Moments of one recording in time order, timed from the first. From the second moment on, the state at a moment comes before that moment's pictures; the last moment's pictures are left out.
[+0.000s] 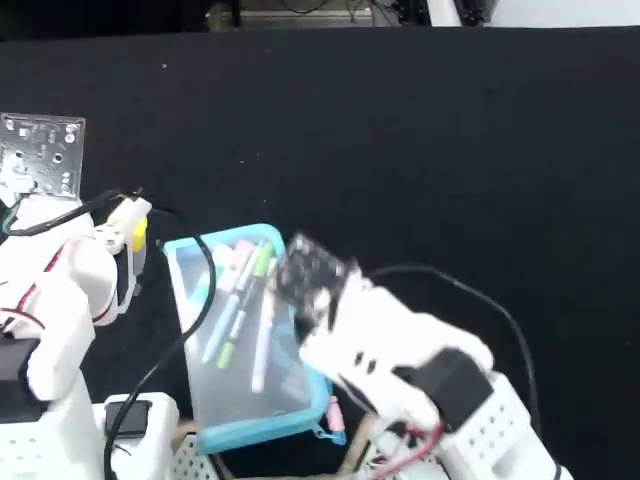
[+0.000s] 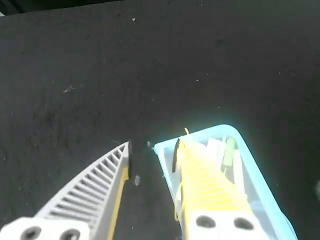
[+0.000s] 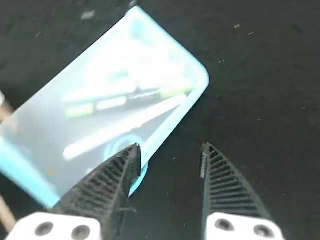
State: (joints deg) left arm -9.4 -55.4 6.0 93.4 -9.5; right arm -40.6 -68.9 48.6 79.9 14.8
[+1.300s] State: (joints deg) left arm -9.3 -55.2 73.5 46.2 -12.4; right arm -32.9 -83.9 90.9 60.4 21.2
